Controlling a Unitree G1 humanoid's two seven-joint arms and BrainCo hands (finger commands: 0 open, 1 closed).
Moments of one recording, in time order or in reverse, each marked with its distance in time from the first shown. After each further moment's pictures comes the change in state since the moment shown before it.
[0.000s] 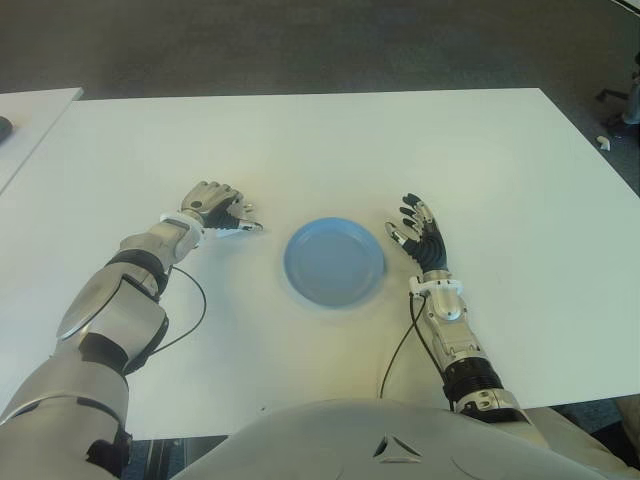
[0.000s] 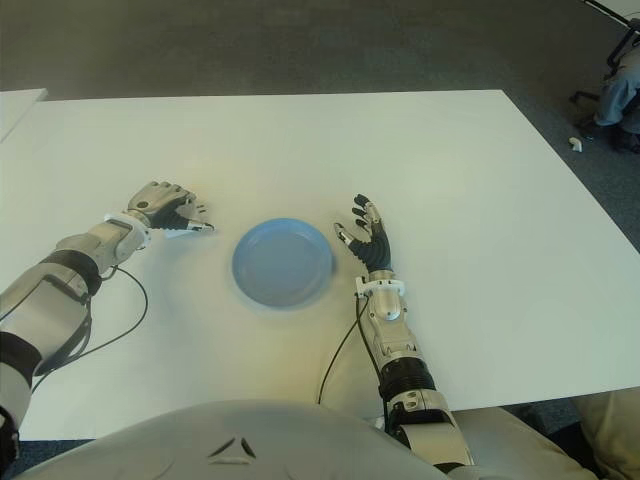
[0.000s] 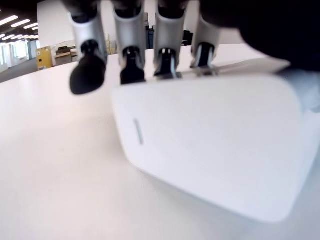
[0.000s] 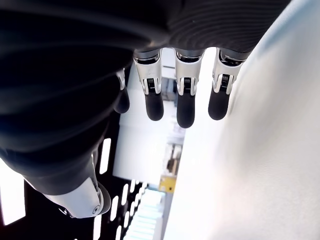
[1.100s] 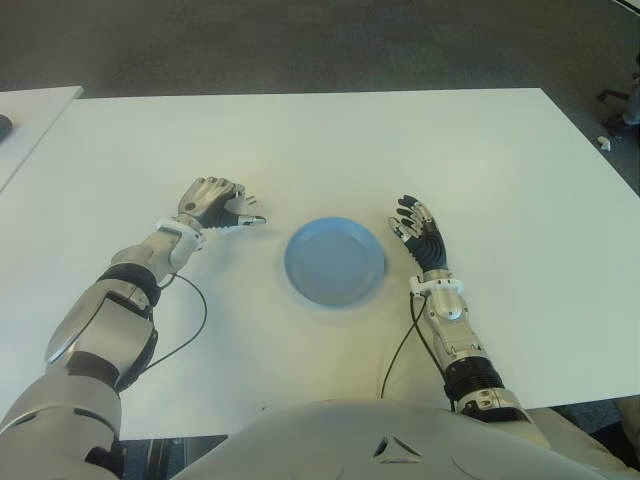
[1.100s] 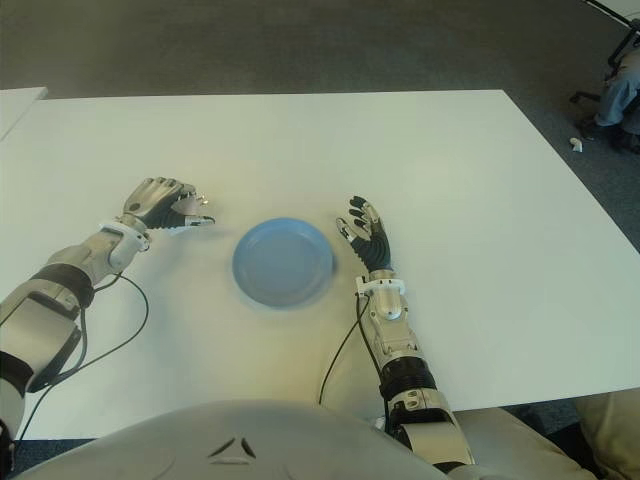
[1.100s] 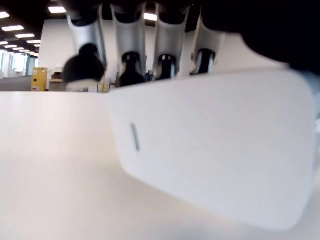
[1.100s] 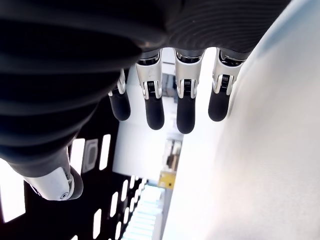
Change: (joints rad) left arm 0.101 0.041 0.150 -0.158 -0.077 -0.141 0.142; right arm -0.004 -0.008 0.000 0.003 0.009 0.000 0.022
